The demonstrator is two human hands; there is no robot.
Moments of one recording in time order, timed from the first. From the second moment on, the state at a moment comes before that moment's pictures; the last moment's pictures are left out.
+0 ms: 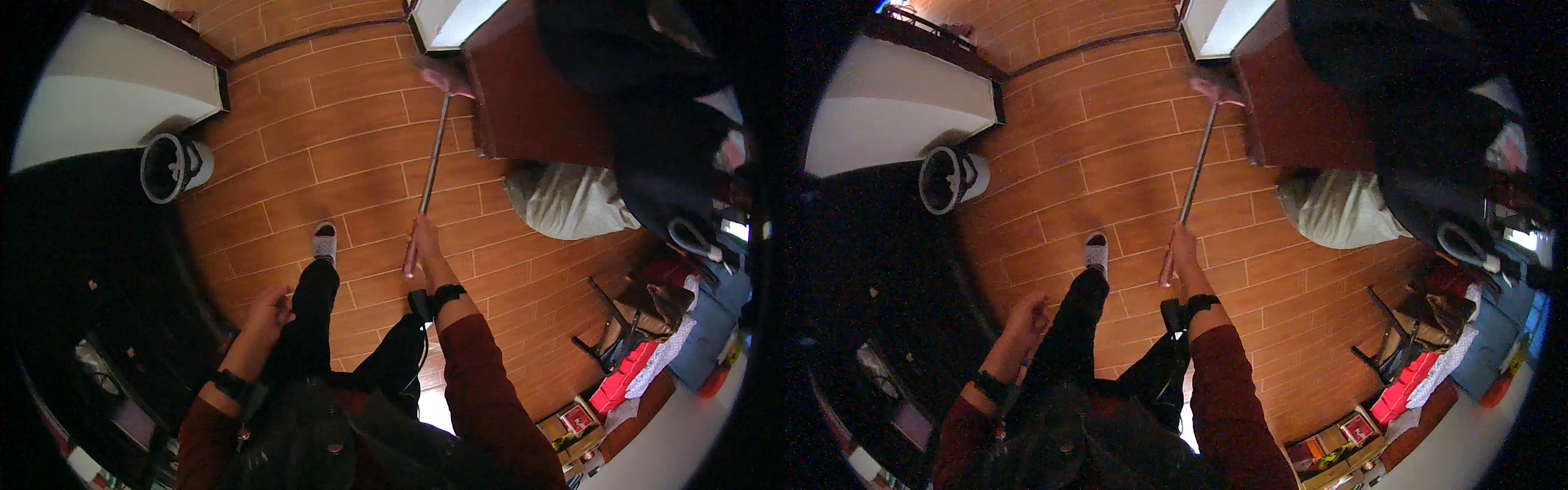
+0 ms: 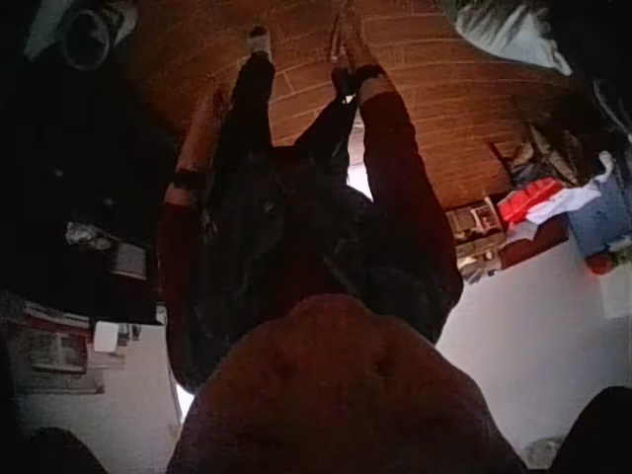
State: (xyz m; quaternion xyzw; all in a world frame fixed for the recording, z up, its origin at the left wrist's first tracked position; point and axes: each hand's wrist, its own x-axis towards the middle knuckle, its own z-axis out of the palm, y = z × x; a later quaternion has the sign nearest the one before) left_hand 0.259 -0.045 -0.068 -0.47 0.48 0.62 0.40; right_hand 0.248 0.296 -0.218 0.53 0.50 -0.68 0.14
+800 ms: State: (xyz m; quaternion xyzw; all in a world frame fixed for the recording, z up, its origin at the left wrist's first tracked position) left_hand 0.183 -0.073 -0.075 -0.49 0.49 0.57 0.44; right_hand 0.173 0.180 -0.121 0.53 0.11 -0.84 0.04
